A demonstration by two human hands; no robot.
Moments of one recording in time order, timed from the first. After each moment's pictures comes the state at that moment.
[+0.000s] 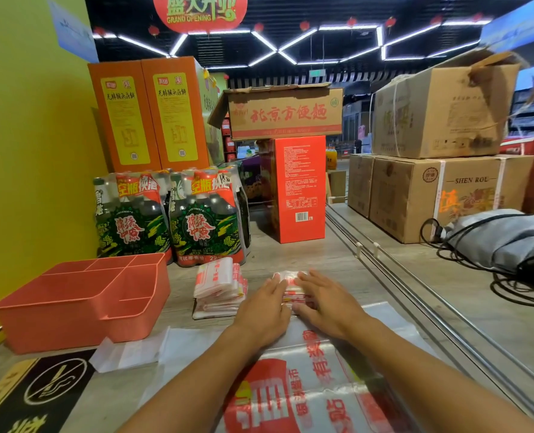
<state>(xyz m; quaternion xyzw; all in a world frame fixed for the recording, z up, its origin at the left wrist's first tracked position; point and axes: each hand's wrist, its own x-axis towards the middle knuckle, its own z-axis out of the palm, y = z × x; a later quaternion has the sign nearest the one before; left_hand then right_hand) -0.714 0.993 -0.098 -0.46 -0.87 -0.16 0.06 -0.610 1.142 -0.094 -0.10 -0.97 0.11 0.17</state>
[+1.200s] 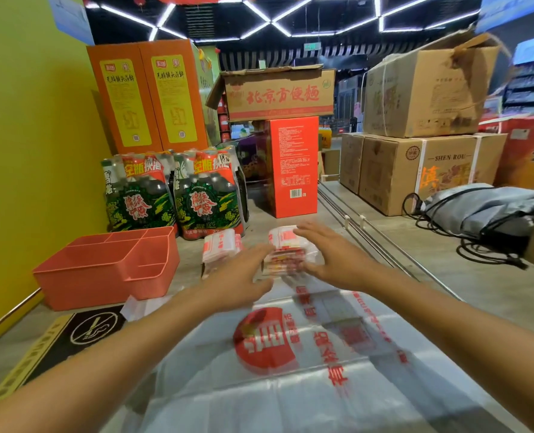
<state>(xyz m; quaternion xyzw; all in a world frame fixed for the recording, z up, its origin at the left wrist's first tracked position) -0.644 0.895 -0.013 -0.53 -0.83 -0.19 0.00 -0.530 1.106 -0.016 -0.05 -0.97 0.14 0.19</state>
